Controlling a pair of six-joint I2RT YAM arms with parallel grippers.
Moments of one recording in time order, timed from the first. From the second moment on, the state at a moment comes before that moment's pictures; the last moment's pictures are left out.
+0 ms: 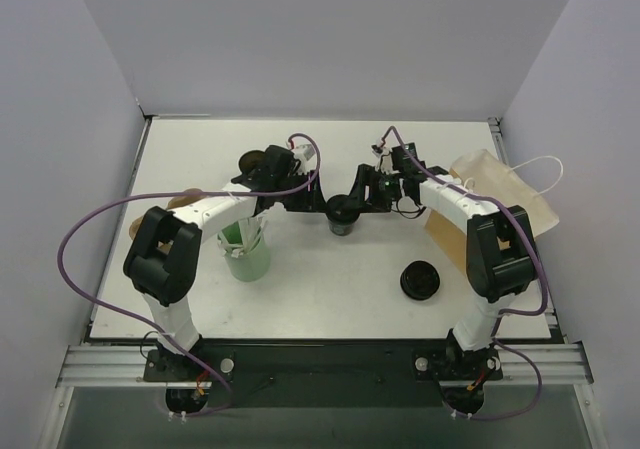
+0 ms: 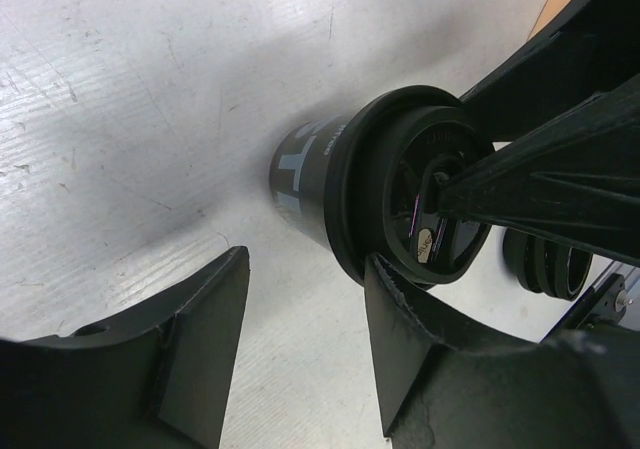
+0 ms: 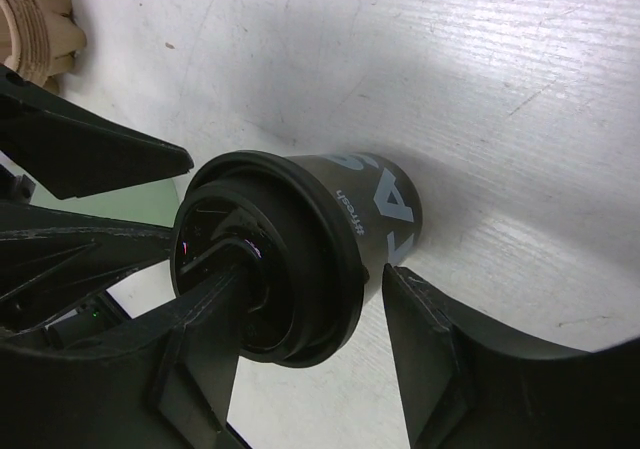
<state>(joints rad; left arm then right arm) -0.54 1.82 1.26 -0.20 0.34 -0.46 0.31 1.78 1.19 -0.33 -0.50 0.39</state>
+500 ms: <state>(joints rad) -0.55 1.81 1.22 -0.13 0.27 -0.56 0.29 1.79 1.10 -0.16 -0.59 0.50</state>
